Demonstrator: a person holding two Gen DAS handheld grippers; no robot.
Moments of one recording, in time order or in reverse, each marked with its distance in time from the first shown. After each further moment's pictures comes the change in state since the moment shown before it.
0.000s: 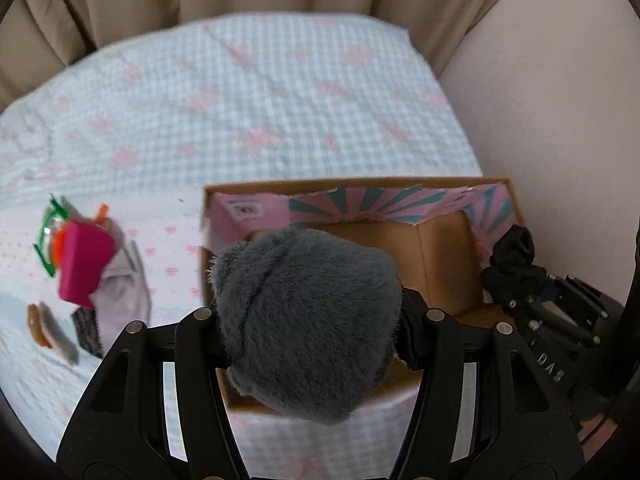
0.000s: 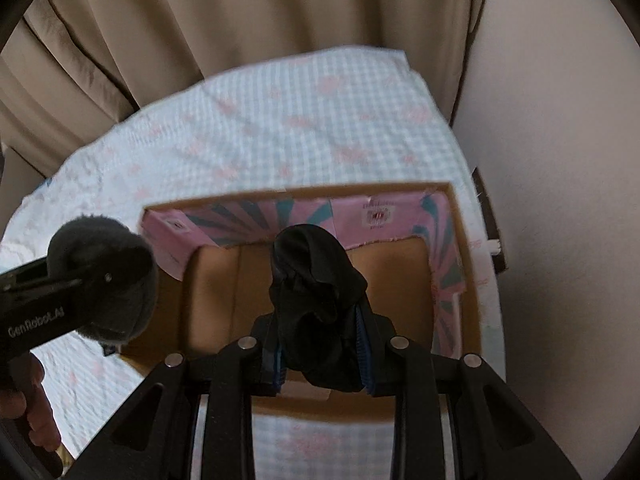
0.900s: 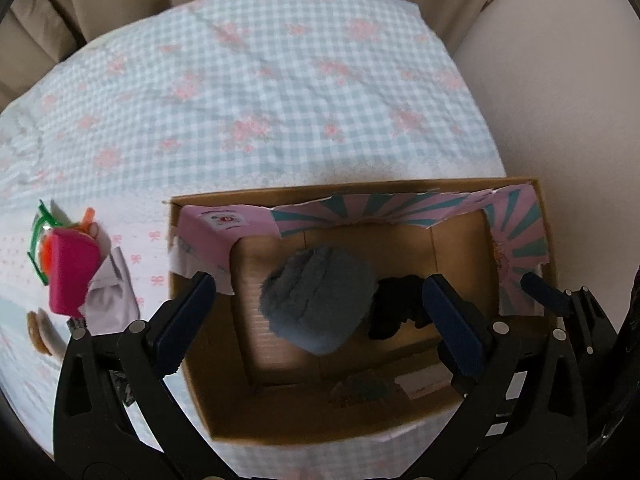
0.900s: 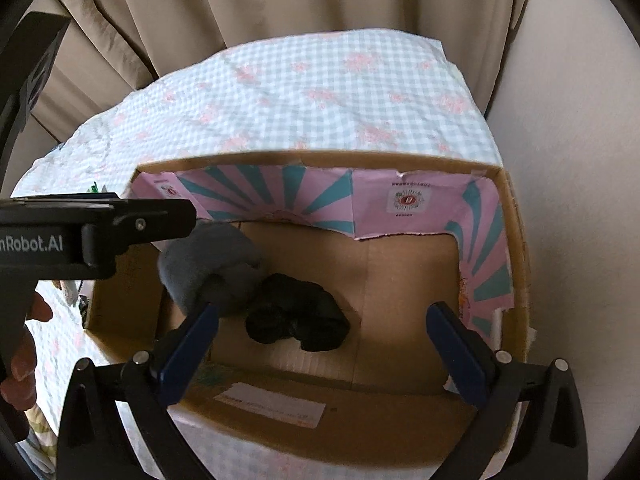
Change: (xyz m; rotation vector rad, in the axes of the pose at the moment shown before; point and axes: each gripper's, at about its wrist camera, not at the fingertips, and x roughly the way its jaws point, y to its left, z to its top) left arm 0.028 -0.015 0.022 0.017 0.054 0.052; right arm 0.034 0.004 -0.011 -0.107 0.018 0.051
